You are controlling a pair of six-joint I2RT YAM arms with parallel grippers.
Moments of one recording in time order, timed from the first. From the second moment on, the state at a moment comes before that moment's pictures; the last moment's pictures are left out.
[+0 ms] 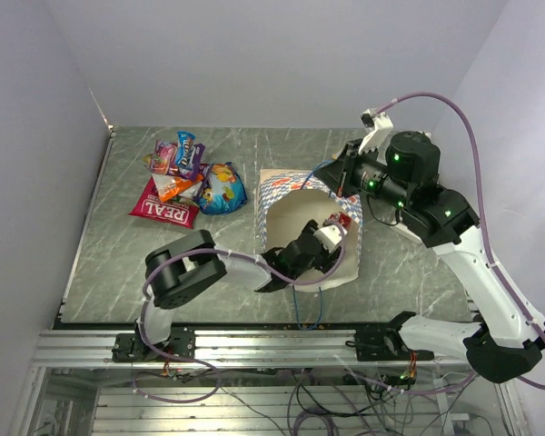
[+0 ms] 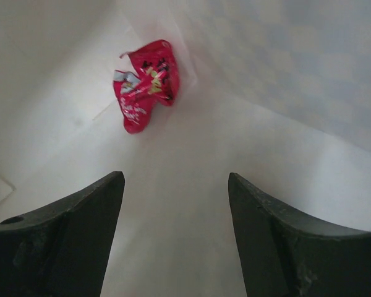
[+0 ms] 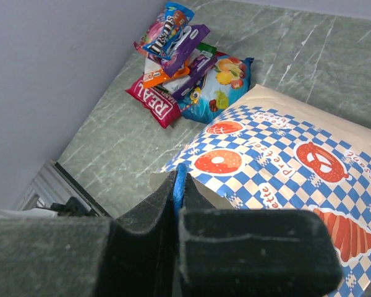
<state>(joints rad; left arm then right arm) -1.18 1.91 0.96 0.64 -0.35 -0.01 0.61 1.14 1.48 -0.61 -0.14 0.37</state>
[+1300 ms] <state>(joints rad) -1.05 2.36 1.46 0.72 -0.24 0.24 0.61 1.21 1.59 -0.69 -0.13 0.29</state>
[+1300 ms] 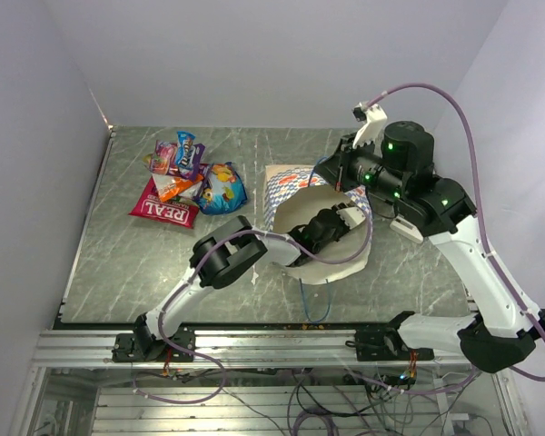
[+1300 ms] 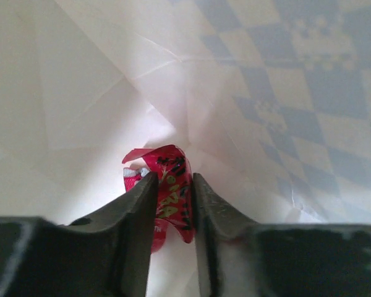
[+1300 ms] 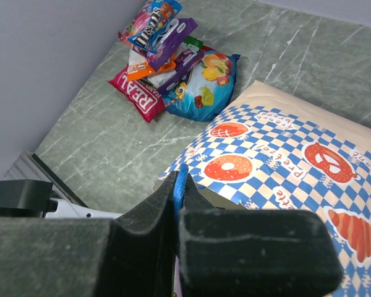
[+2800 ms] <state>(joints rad) -1.21 1.03 1.38 -0.34 -0.23 -0.07 0.61 0.98 1.29 -0.44 0.02 0.27</state>
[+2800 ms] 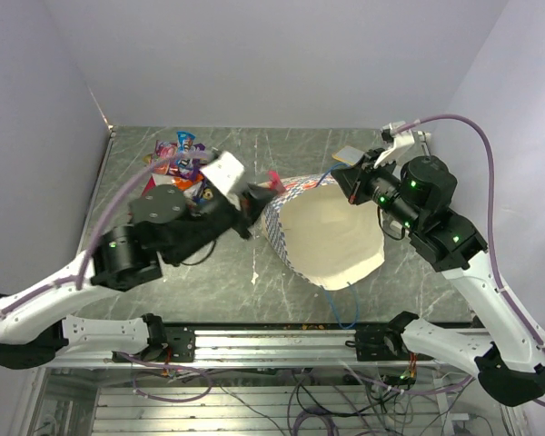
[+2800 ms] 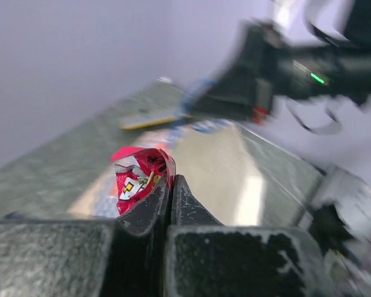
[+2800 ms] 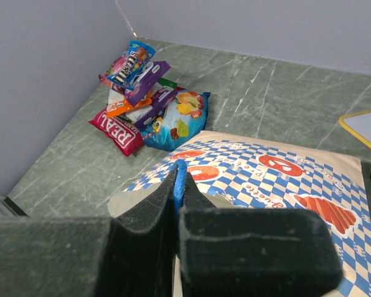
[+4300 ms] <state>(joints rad) -0.17 1.56 1.11 -0.88 -0.34 -0.88 0.61 1.01 1.34 -0.49 0.03 0.22</state>
